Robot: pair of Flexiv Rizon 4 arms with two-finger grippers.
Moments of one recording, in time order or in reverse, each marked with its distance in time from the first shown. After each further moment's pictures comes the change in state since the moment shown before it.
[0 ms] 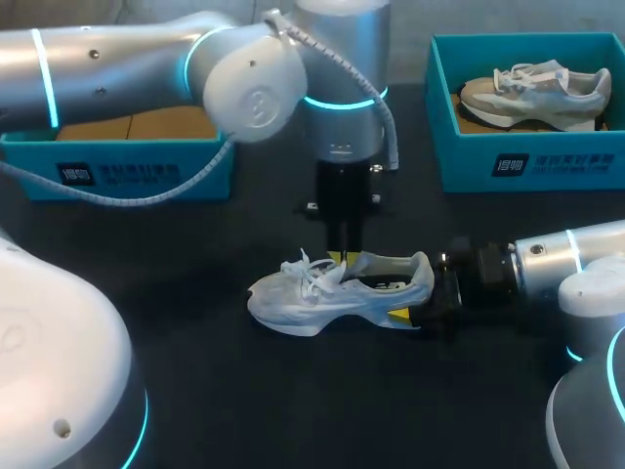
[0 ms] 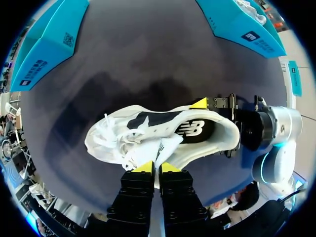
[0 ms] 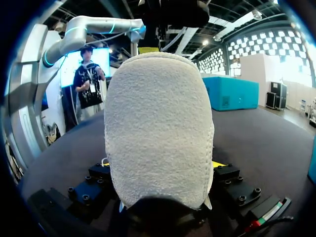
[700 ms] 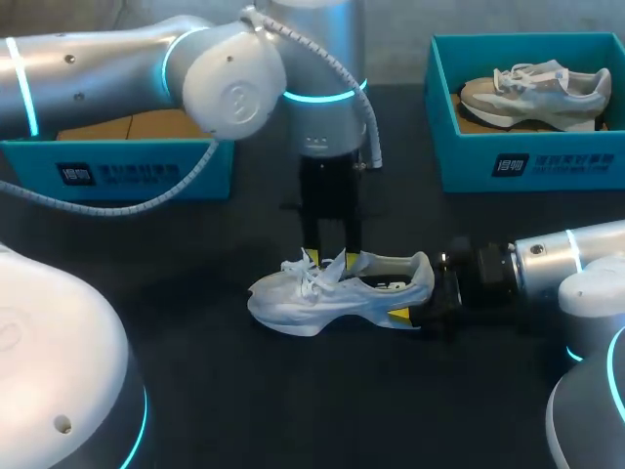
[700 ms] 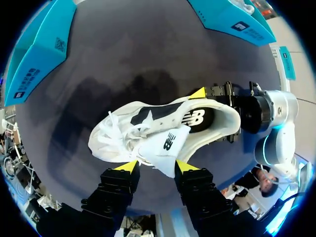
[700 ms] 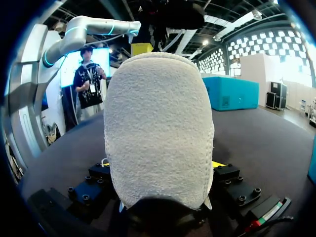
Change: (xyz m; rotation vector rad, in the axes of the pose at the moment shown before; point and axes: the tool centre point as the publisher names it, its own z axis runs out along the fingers) left arm -0.014 0.005 -0.004 -0.055 0.028 0.120; right arm 0.000 0.000 0.000 0.000 0.000 0.000
